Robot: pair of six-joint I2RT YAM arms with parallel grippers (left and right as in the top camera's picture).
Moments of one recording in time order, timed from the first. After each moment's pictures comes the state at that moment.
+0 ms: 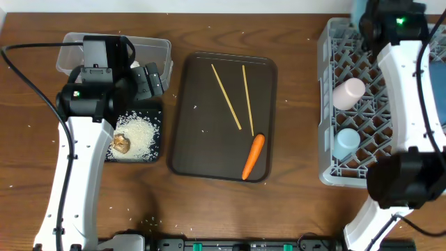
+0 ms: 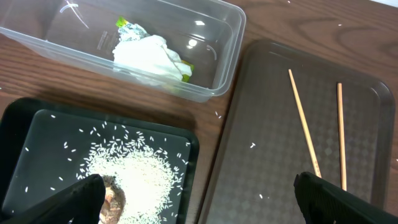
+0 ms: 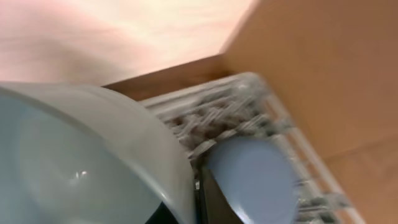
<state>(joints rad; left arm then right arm) -0.03 1.42 1.41 -0.92 -0.01 -0.25 0.00 1.96 2.01 -0.76 0.80 0.12</state>
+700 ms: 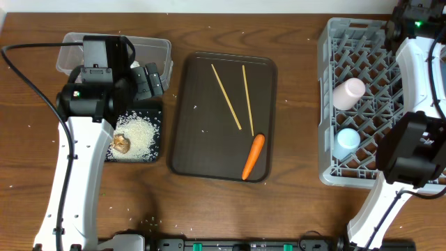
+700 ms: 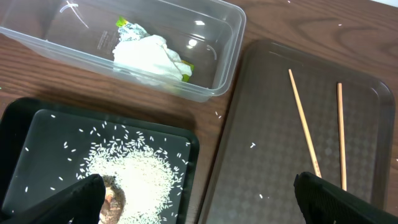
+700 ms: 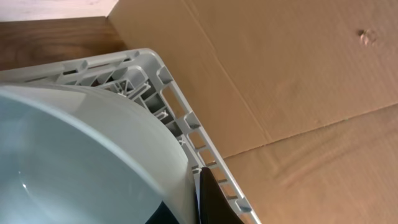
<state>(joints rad) -0.03 1.42 1.41 -0.92 -0.01 -0.25 -0.19 2.17 2.01 -0.52 1.02 -0.22</state>
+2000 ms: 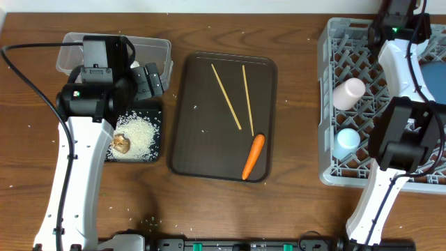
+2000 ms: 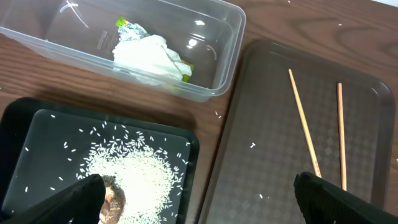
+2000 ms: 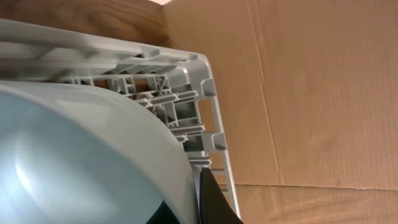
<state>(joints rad) -0.03 1.42 1.41 -0.92 -0.01 -0.25 -0.15 2.32 2.01 -0.37 0.98 -0.56</state>
